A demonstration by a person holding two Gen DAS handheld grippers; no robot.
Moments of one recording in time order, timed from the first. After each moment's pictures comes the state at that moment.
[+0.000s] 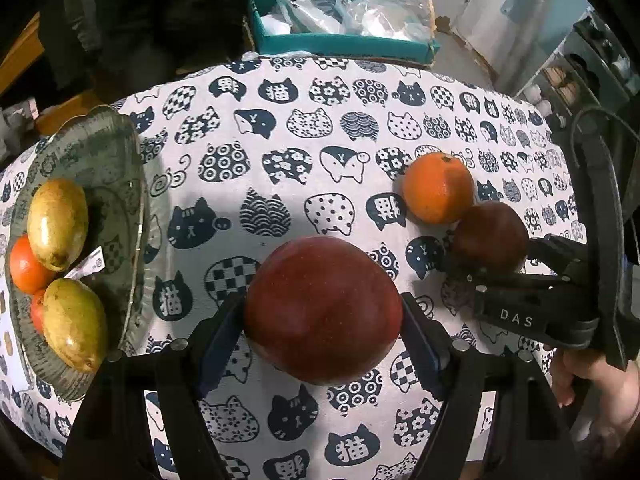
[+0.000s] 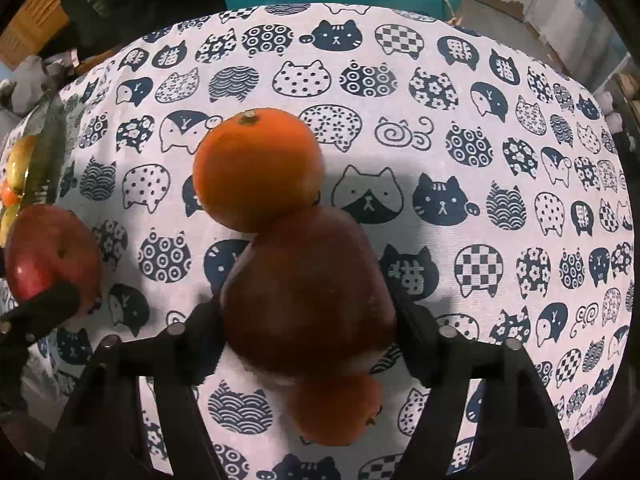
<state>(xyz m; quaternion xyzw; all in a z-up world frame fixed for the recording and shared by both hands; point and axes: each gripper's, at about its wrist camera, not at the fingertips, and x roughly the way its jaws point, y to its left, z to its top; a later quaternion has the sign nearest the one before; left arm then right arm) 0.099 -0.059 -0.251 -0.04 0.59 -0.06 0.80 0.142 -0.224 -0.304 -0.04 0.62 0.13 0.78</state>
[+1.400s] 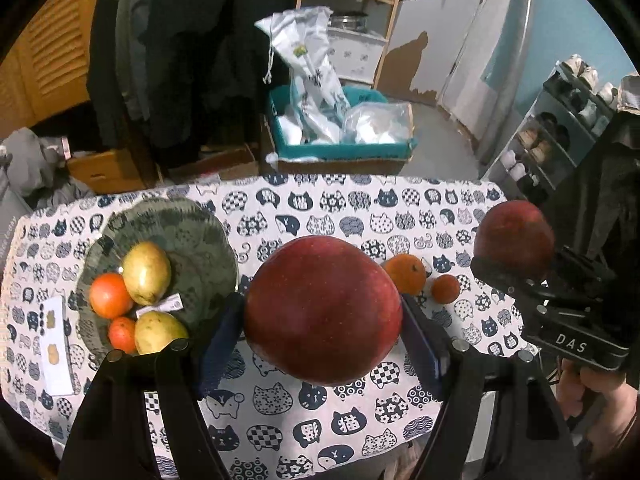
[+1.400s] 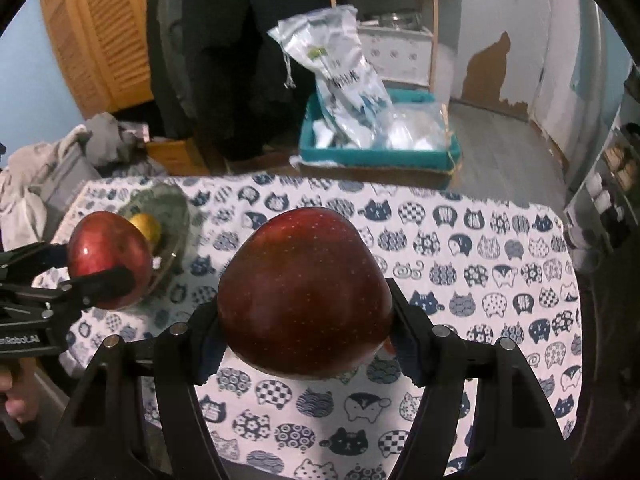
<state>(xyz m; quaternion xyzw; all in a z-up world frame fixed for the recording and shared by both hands) 0.052 -0.021 -0.125 -0.06 0.47 -0.06 0.88 0.083 -0.213 -0.139 -0.01 0.43 0.20 0.88</state>
